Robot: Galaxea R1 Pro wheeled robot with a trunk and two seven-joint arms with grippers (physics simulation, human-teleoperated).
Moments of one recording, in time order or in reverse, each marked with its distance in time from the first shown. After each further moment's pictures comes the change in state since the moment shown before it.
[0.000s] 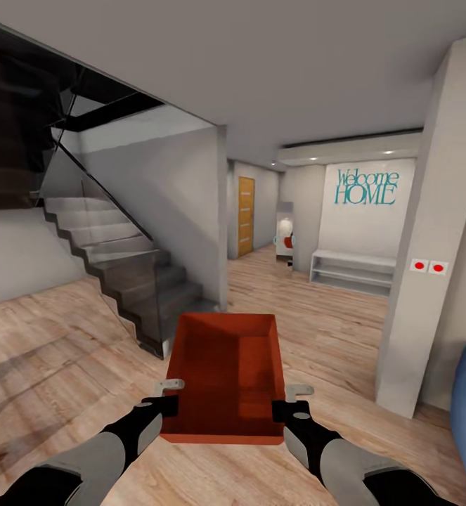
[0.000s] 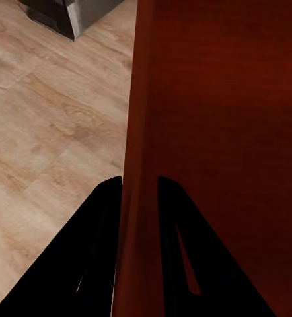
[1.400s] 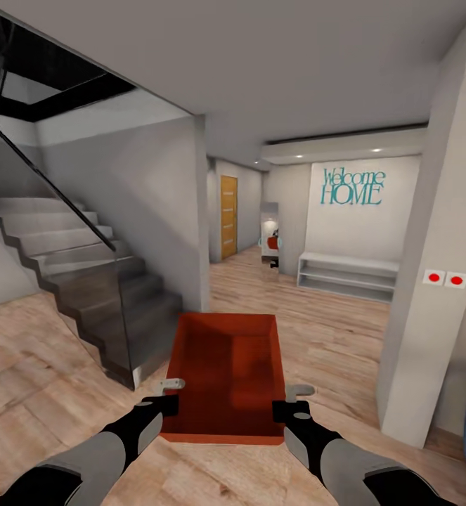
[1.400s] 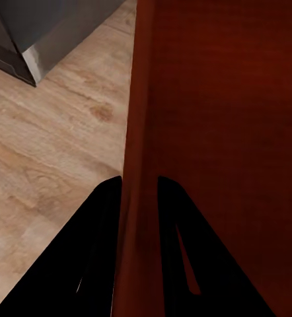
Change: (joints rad) left arm 0.000 0.000 -0.003 -0.007 -0.001 0.008 0.002; right arm 0.000 -0.001 -0.007 0.002 -0.001 -0.004 0.005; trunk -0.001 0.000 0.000
